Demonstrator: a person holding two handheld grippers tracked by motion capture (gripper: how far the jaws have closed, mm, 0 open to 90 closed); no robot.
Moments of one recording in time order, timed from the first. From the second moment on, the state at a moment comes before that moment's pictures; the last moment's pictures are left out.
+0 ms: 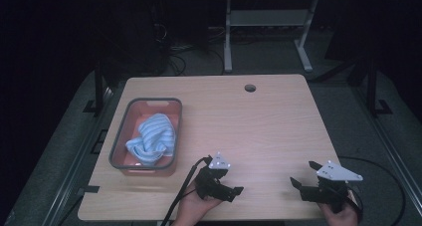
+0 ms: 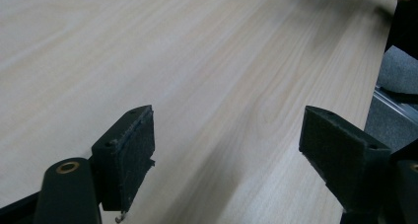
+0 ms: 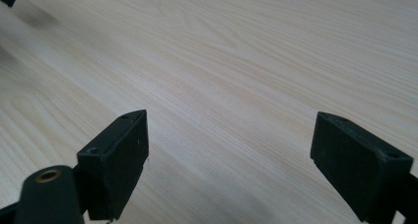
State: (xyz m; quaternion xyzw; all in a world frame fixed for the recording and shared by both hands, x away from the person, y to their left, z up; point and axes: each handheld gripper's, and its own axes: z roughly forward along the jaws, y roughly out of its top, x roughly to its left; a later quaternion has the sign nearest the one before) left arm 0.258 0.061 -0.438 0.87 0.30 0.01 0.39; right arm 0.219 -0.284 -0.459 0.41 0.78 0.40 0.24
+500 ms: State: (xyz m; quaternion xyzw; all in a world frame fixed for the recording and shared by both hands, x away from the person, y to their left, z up) left arm 0.294 0.063 -0.396 0.86 0.32 -0.01 0.39; right arm 0.219 -0.279 -0.458 0.41 0.78 0.40 0.24
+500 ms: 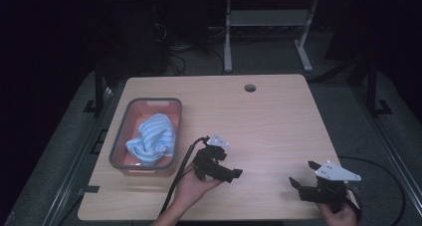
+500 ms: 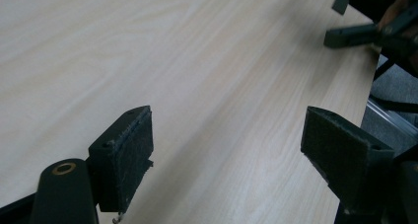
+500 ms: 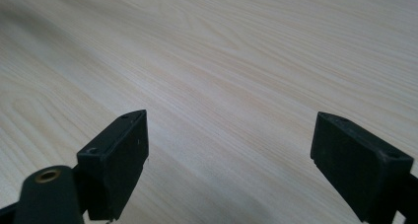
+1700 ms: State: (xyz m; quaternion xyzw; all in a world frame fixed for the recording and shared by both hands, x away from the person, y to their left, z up) left arm 0.341 0.119 -0.328 0.85 0.38 0.03 0.38; right arm 0.219 -0.281 -0.458 0.41 0.78 0.40 0.24
